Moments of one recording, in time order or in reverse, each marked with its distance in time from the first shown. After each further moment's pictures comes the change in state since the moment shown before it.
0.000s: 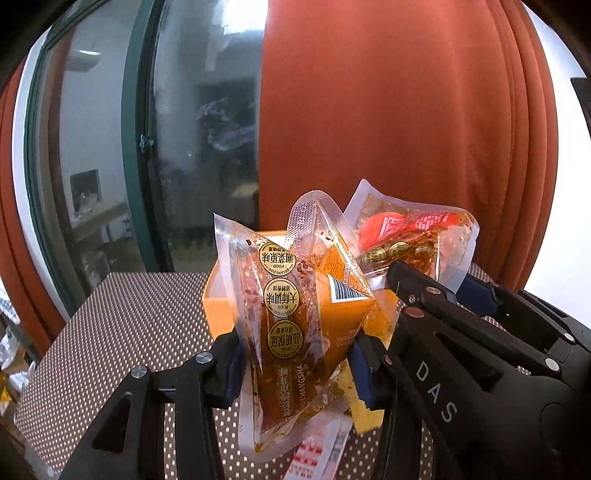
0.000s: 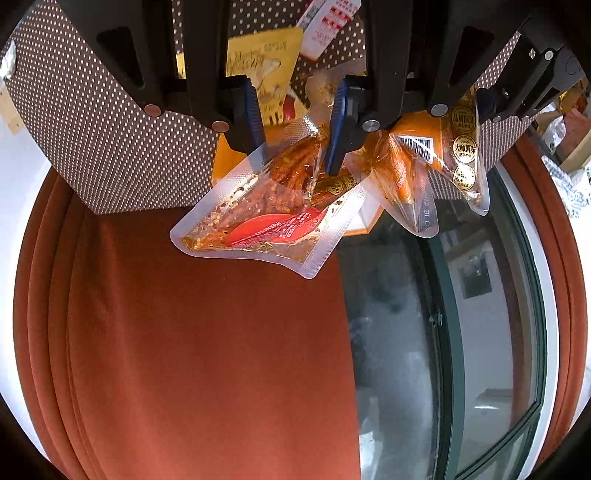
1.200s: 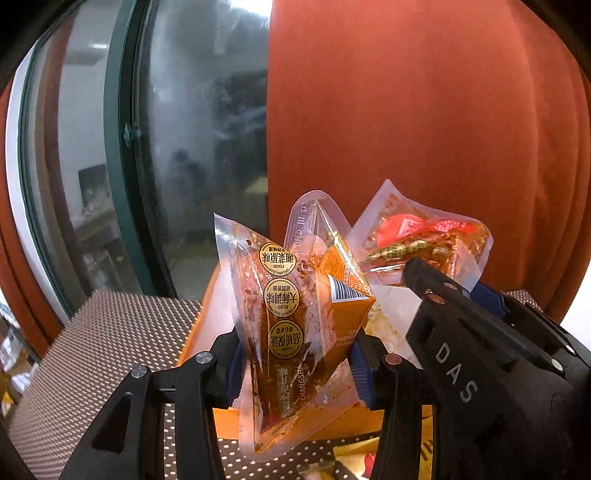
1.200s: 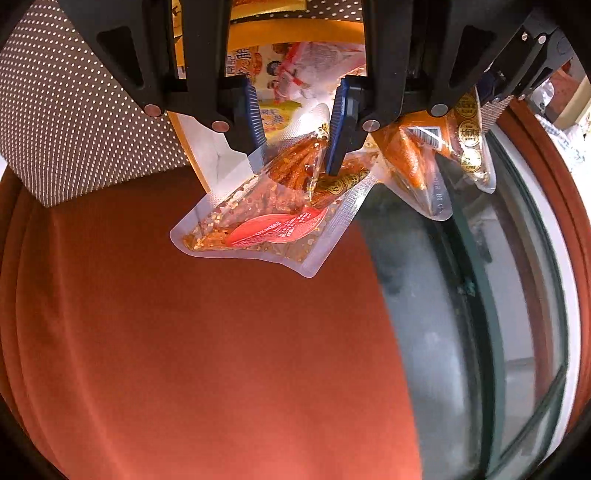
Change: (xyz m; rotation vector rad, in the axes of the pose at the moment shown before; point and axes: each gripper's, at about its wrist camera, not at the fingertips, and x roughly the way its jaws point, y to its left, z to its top) left arm 0.179 0.026 0.069 -0.037 0.040 0.068; right arm 0.115 -0.027 0.034 0.112 -0.011 0.054
